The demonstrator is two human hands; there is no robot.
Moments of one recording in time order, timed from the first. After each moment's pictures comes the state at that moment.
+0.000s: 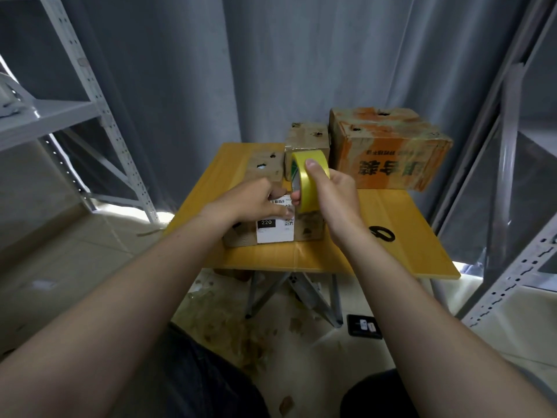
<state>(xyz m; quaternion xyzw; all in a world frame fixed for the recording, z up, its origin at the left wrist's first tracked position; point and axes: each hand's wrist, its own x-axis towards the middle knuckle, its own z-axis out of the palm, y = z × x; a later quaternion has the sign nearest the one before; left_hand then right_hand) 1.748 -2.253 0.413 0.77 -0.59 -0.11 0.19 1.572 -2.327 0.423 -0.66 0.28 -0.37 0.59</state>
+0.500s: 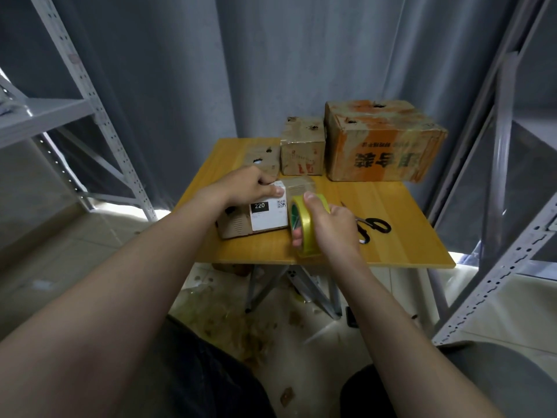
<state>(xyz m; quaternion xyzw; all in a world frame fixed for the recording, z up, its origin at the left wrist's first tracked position) 1.763 -2.259 0.422 0.79 -0.57 -0.15 0.18 1.543 -2.297 0.387 -0.60 0.37 -0.30 0.64</state>
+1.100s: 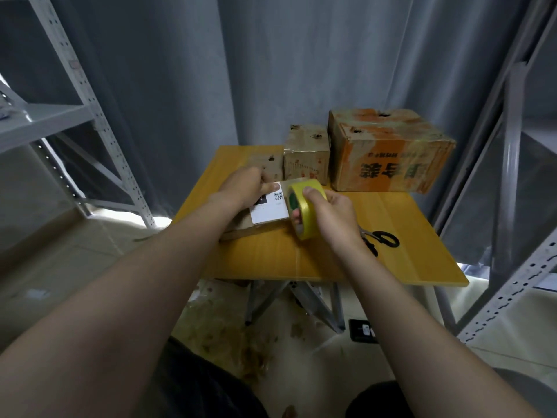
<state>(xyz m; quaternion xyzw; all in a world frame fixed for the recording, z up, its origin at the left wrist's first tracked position) 1.790 -2.289 0.409 0.85 -0.49 -0.05 0.19 1.578 -2.332 0.398 -0.61 0.32 -0.31 0.66</state>
